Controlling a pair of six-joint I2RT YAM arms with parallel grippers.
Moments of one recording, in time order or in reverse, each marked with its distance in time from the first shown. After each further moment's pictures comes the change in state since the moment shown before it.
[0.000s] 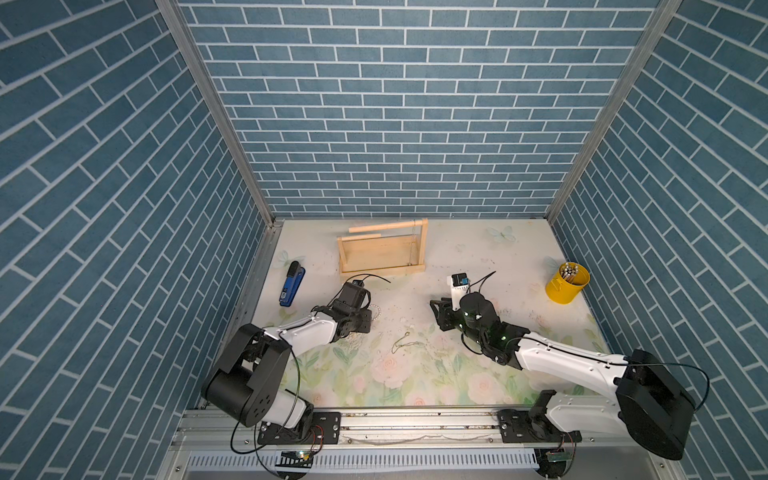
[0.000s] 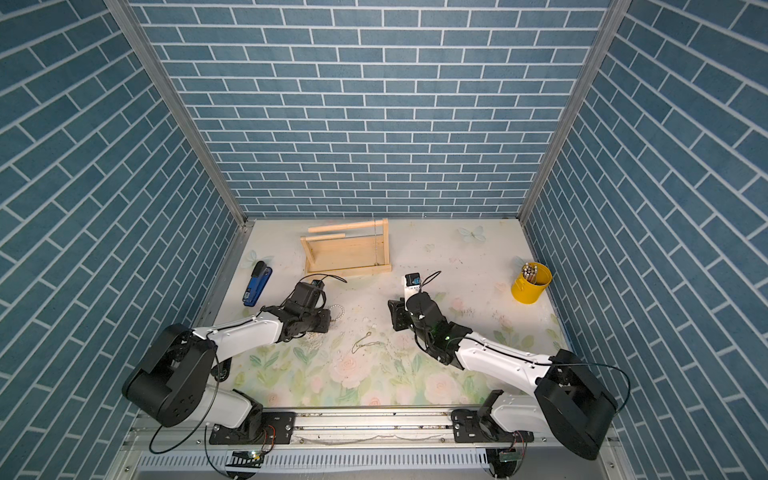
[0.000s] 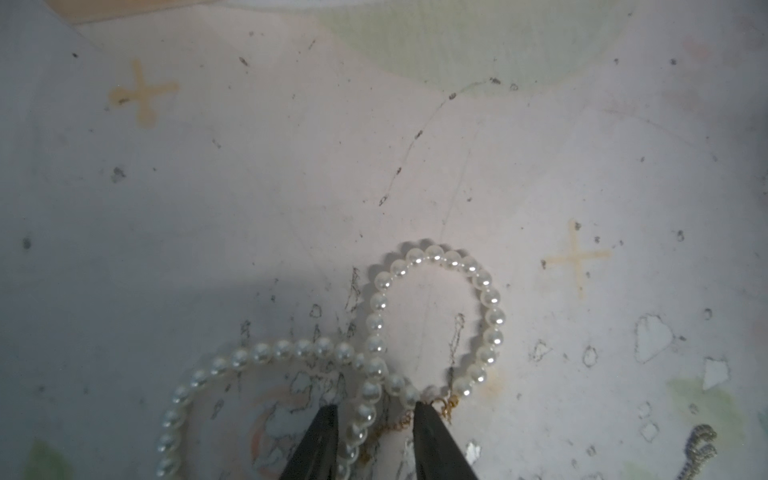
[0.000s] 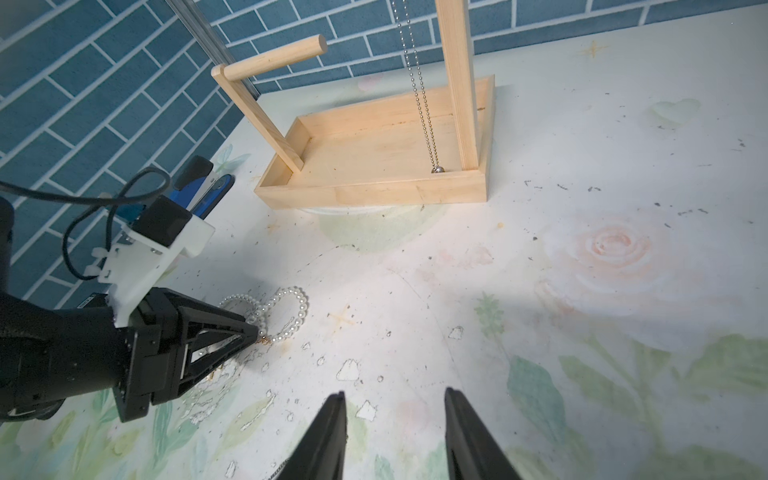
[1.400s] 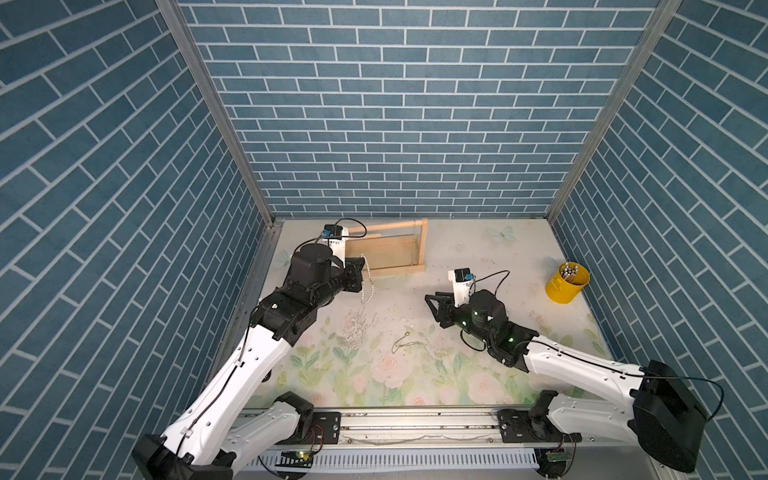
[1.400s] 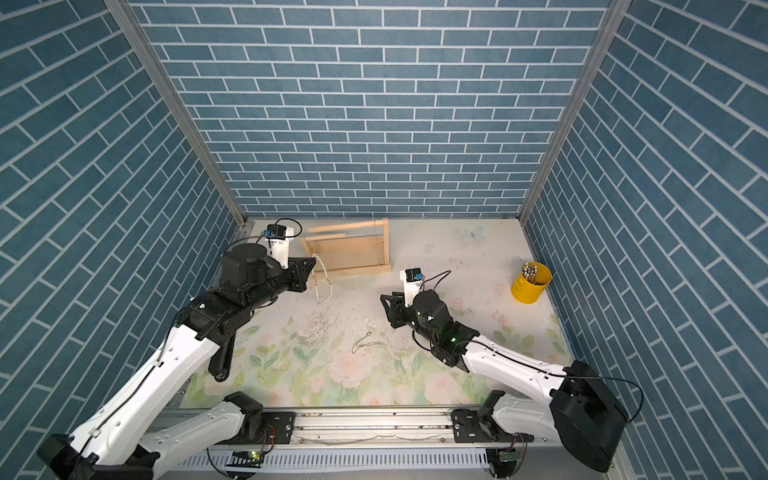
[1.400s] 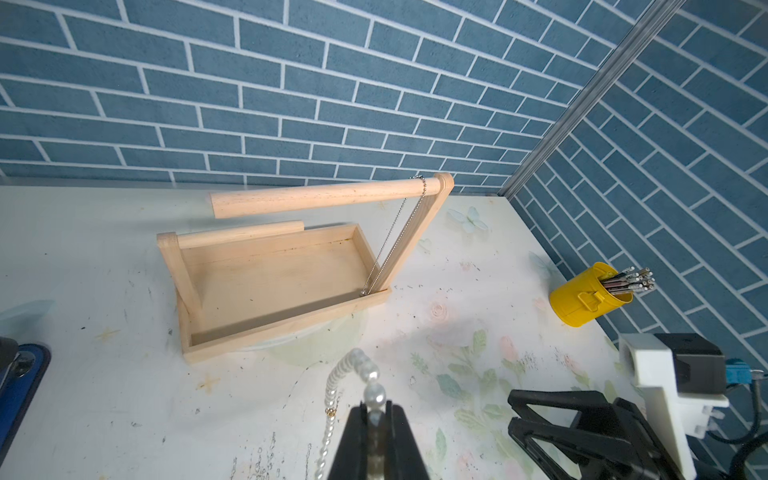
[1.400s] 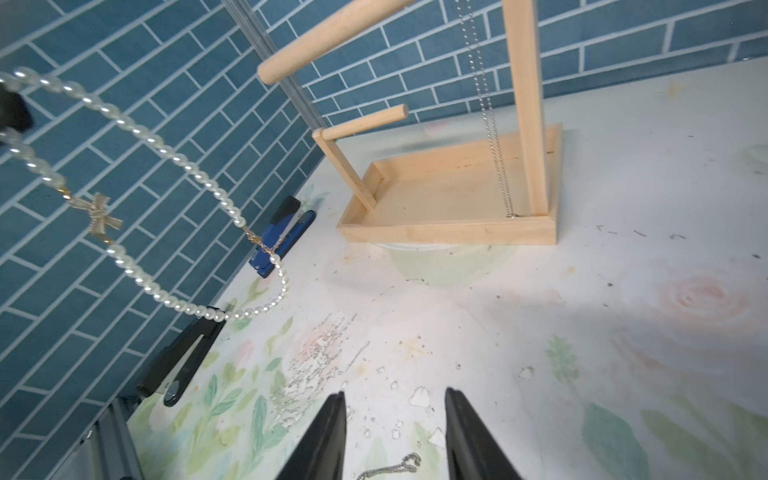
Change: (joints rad) left arm 0.008 -0.452 0.468 -0.328 0.077 -0.028; right arm 0.000 -0.069 0.014 0.086 -0.140 0.021
